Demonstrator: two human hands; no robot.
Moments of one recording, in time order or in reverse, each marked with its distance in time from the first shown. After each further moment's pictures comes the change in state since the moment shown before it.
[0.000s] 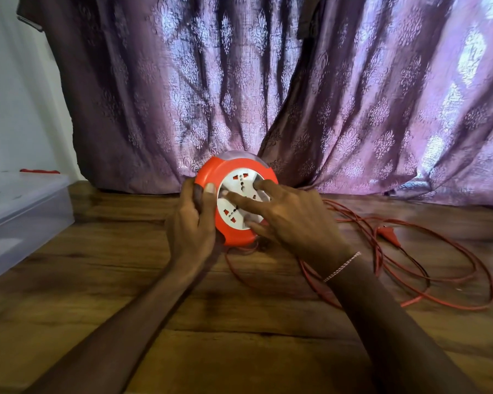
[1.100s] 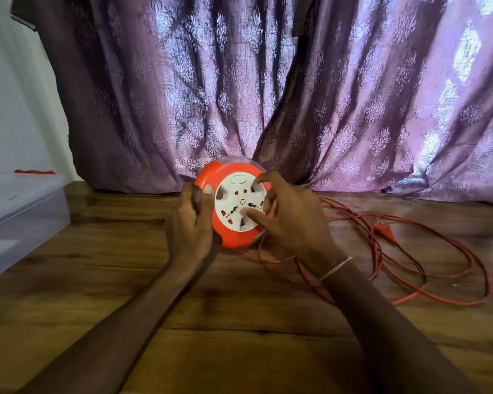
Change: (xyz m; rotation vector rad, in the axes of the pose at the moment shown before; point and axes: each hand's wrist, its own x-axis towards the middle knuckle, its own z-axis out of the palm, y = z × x) left_hand -0.002 -0.007 0.006 -0.020 -0.044 -0.060; right_hand -0.005 0.002 0.012 0.473 0.076 0.461
